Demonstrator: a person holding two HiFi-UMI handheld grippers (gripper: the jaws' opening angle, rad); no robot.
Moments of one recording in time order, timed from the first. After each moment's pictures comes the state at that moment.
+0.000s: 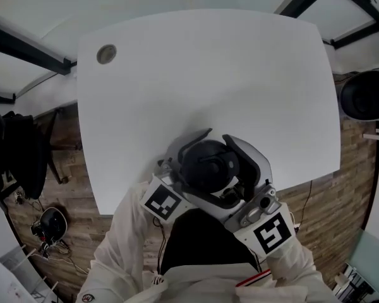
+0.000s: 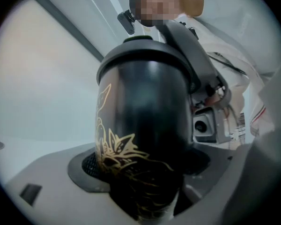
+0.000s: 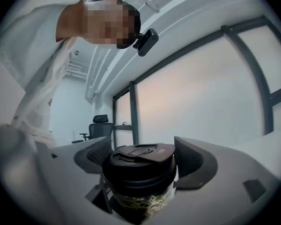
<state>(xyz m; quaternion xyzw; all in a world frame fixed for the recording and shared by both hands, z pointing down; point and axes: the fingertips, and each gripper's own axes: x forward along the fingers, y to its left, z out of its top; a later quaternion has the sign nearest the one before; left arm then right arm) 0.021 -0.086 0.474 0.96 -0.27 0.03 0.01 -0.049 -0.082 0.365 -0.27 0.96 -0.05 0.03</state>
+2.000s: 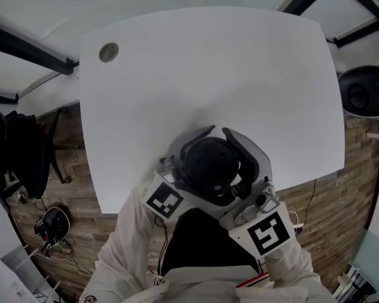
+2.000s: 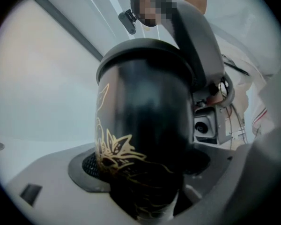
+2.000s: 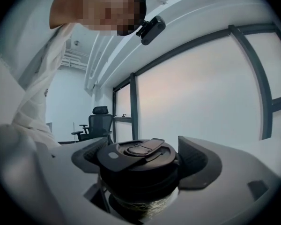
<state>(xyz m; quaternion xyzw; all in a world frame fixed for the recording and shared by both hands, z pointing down) 0.022 -0.086 0.478 0.96 -0.26 0.04 0.01 -0.059 -0.082 0.382 -0.28 0.96 -0.04 -0.03</state>
